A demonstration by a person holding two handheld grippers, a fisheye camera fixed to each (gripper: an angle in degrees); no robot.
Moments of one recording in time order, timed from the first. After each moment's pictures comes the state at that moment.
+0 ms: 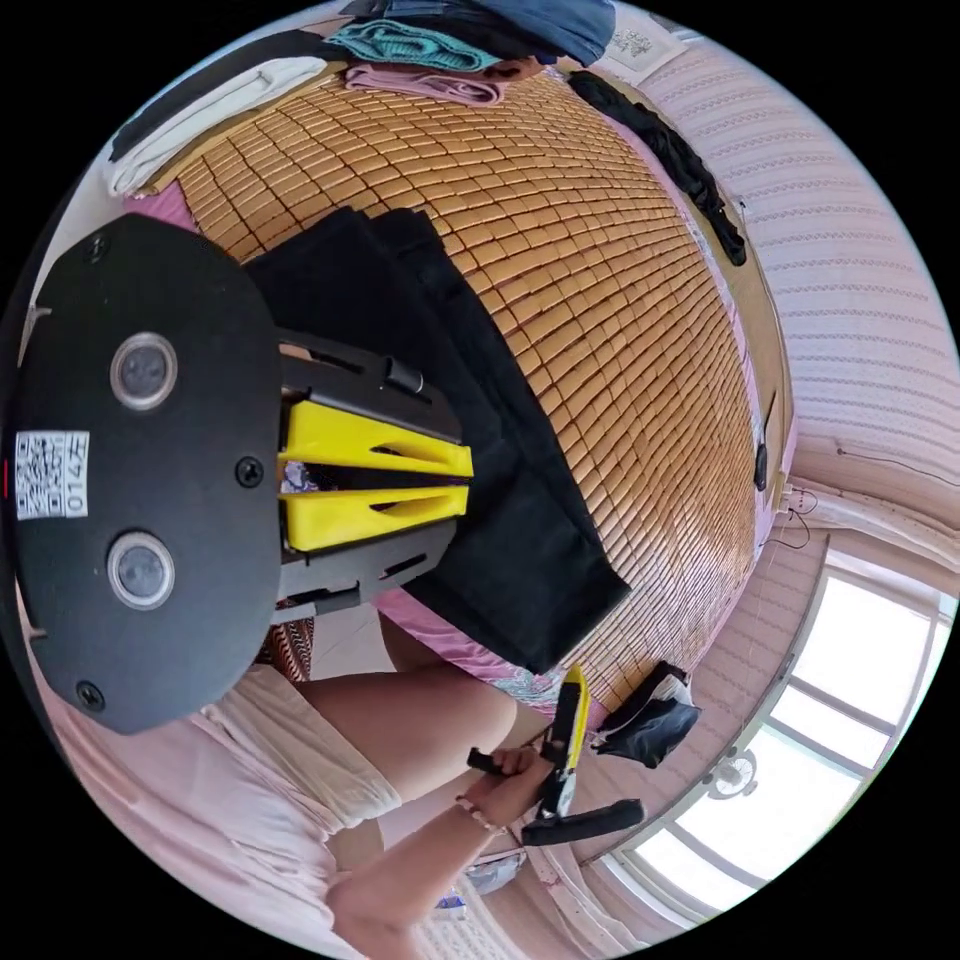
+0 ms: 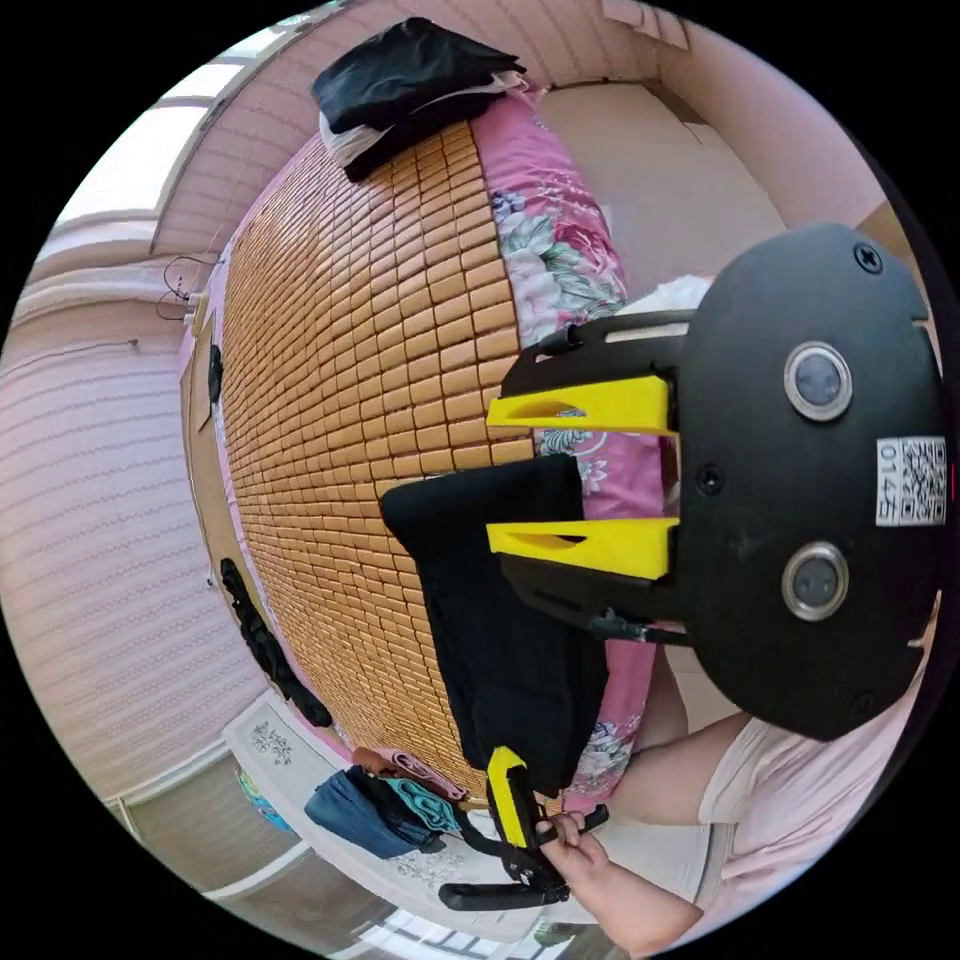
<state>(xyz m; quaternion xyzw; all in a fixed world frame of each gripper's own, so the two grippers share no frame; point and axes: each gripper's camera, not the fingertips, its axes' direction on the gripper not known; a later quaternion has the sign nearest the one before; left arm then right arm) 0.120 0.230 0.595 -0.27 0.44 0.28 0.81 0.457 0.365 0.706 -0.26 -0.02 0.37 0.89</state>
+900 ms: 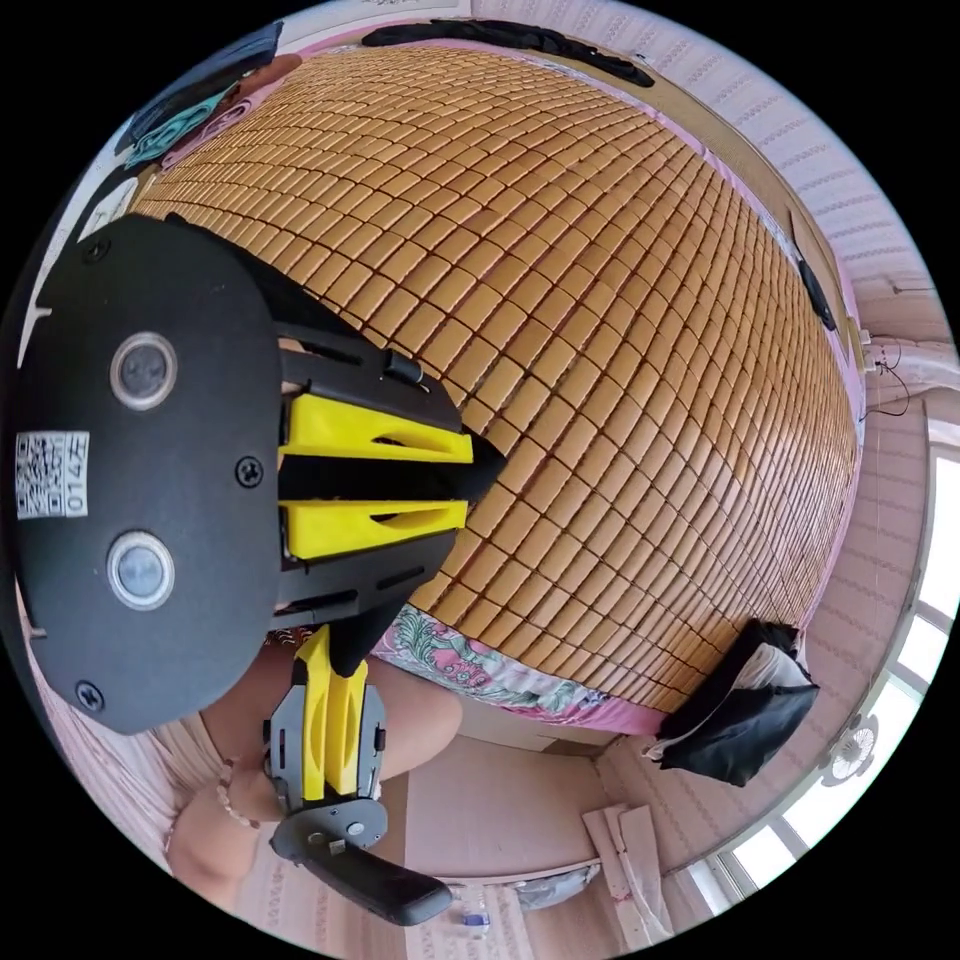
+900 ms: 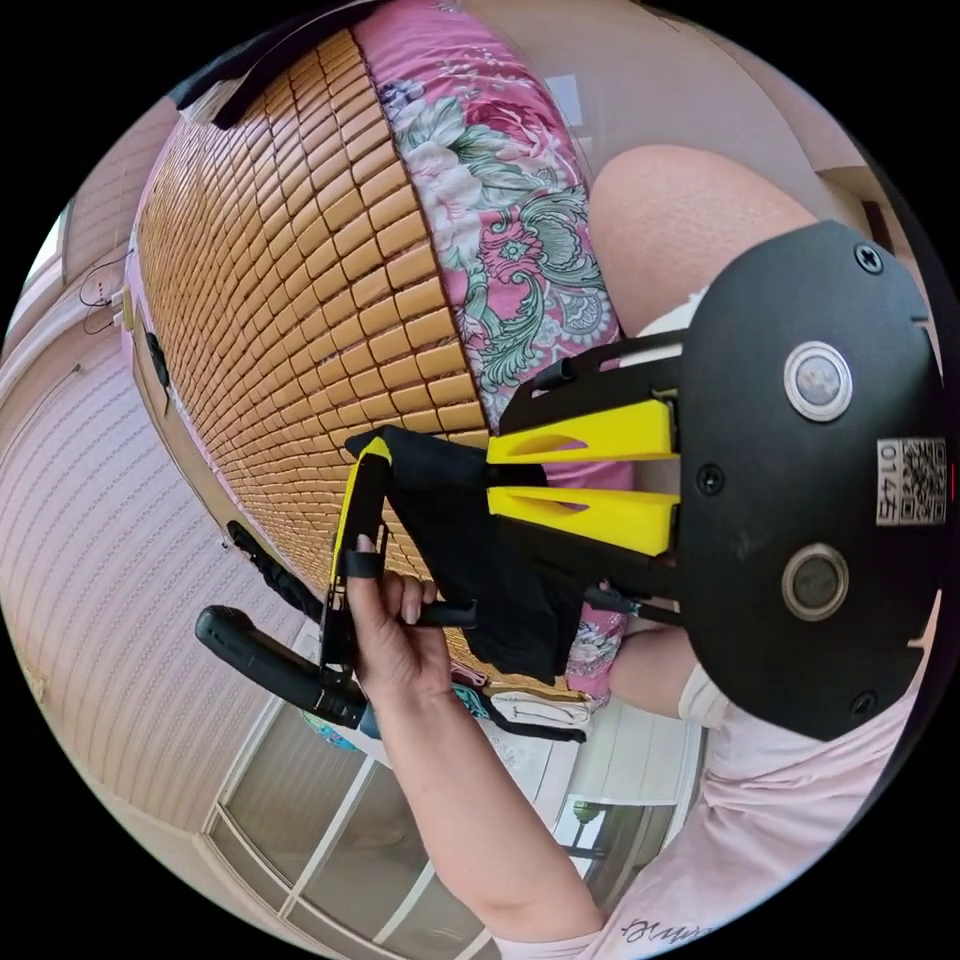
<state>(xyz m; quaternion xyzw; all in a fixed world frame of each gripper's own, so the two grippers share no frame) 0.442 0.233 0.623 -0.34 0.44 0.44 0.71 0.486 0.366 0.566 -0.19 -0.19 0.45 0.85</state>
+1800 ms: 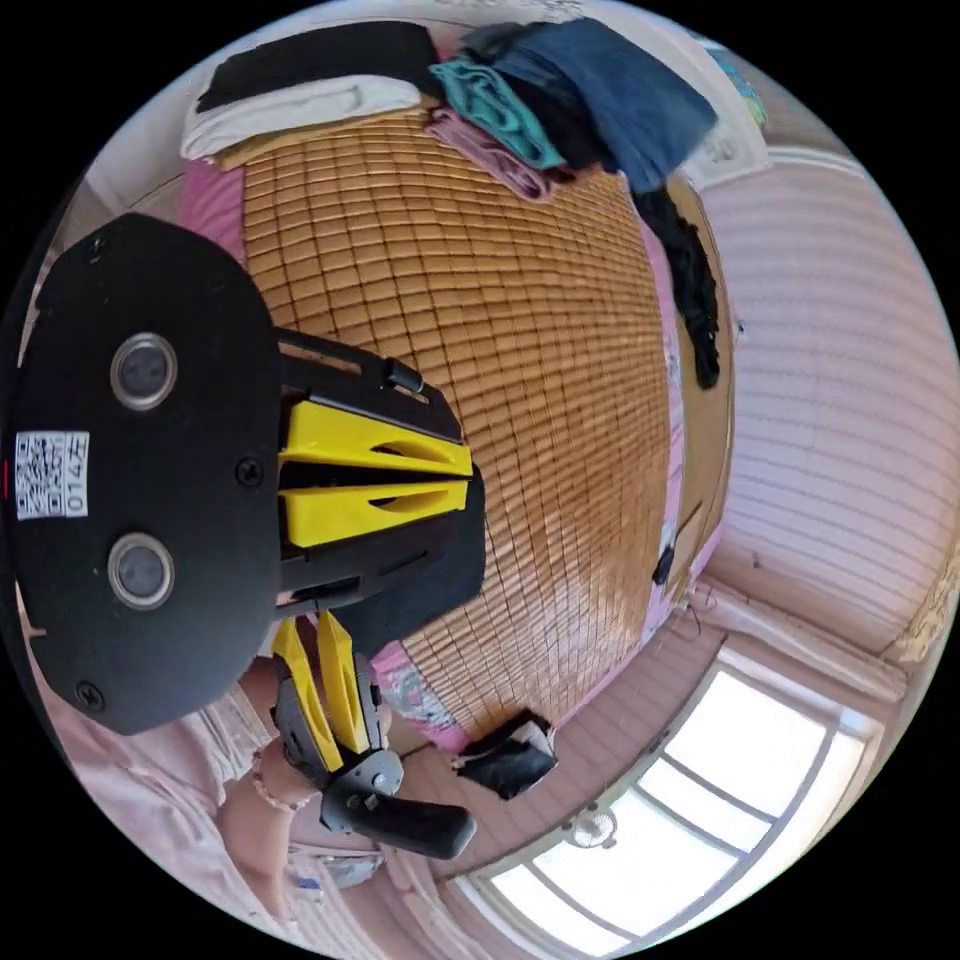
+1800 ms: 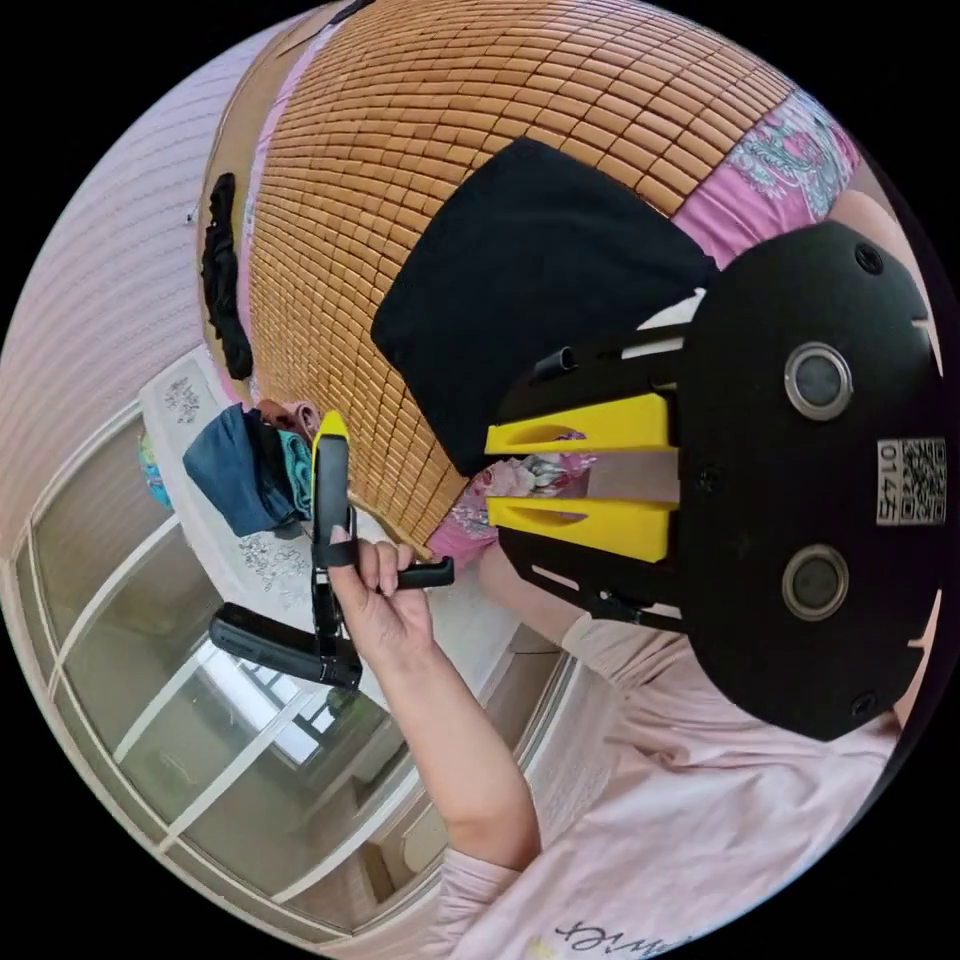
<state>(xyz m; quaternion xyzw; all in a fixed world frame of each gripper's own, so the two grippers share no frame) -0.013 0.168 0.717 -0.26 0.38 0.11 0.88 0.238 0.169 0.513 -0.22 -0.42 0.12 0.87</state>
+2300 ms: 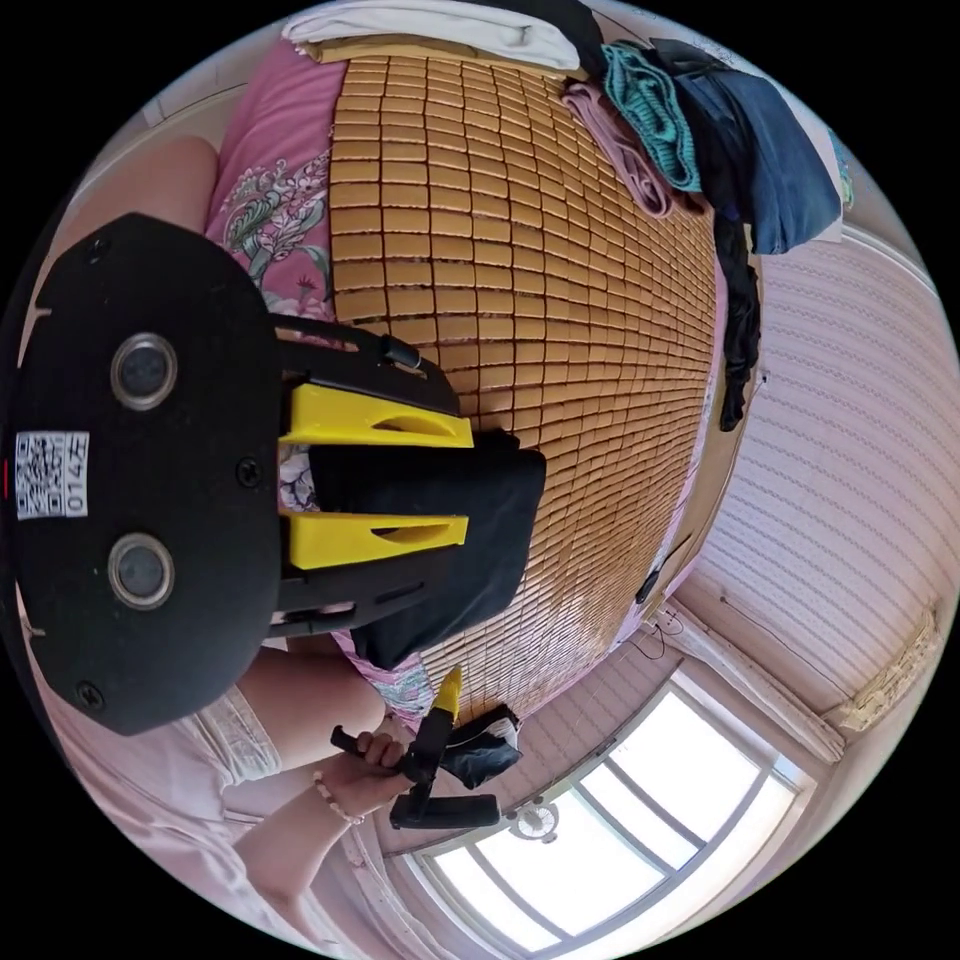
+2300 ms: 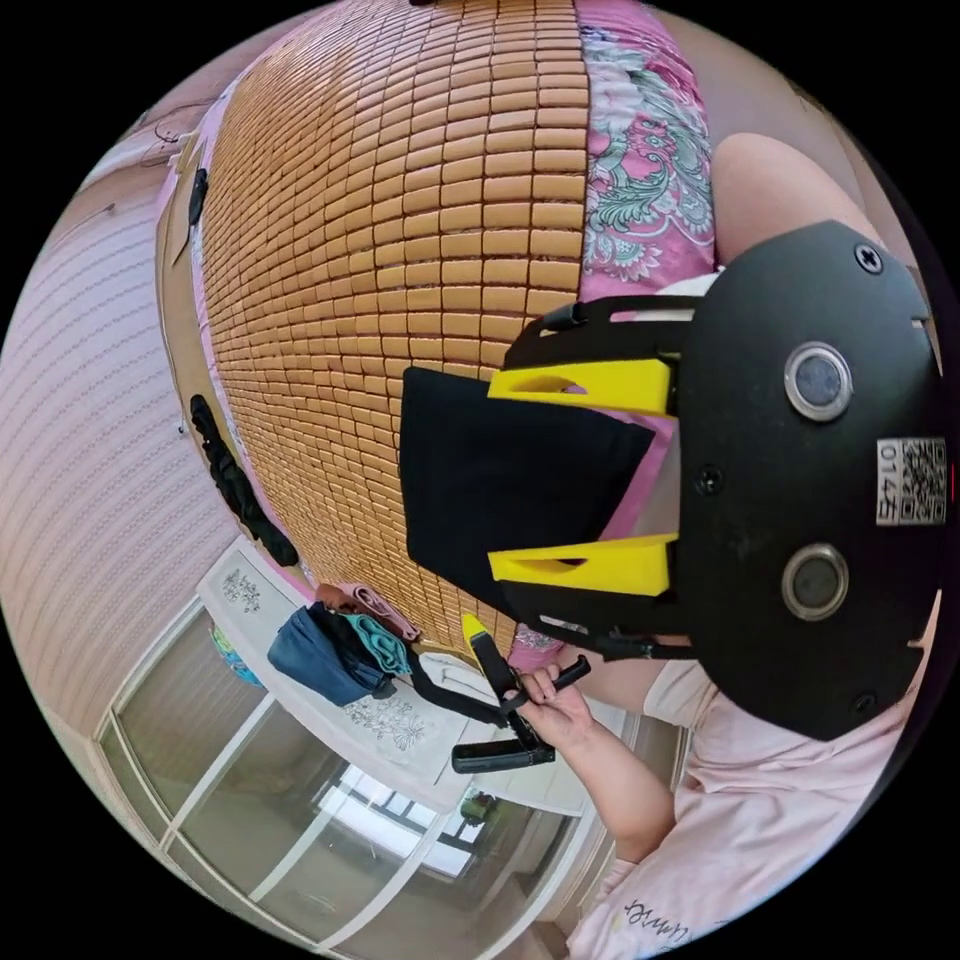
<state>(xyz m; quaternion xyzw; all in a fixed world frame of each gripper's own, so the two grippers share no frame) -0.050 0.254 0.746 -0.25 0.42 0.03 0.87 0.357 0.224 0.488 -0.20 -0.27 0.33 0.88</state>
